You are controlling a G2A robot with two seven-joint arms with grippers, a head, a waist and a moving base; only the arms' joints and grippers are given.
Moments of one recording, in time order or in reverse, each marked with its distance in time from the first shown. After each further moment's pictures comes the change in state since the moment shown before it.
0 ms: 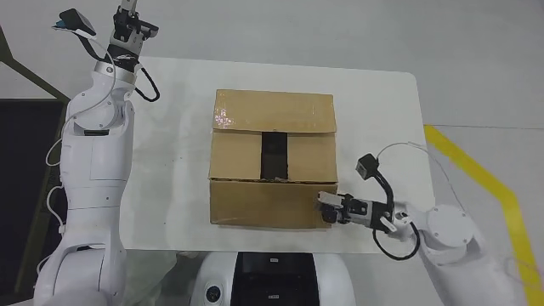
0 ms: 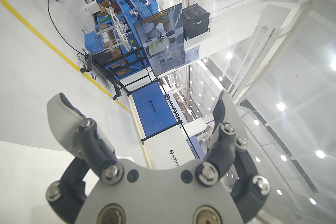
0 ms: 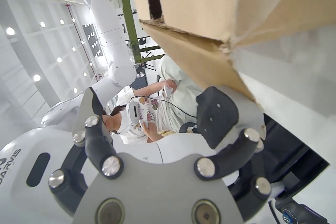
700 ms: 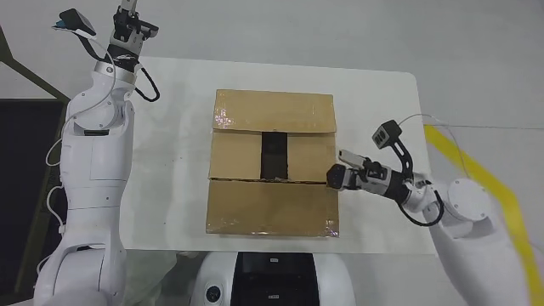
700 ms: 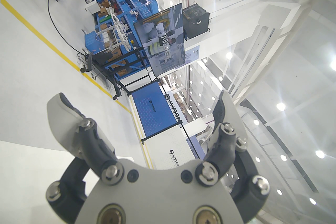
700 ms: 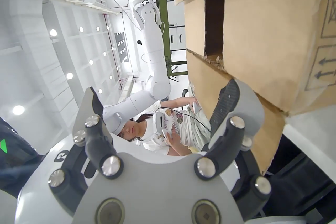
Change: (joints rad) left arm 0.000 0.000 0.000 0.000 0.000 0.000 0.000; right arm 0.190 -0.004 -0.003 0.108 0.208 0.022 -0.059
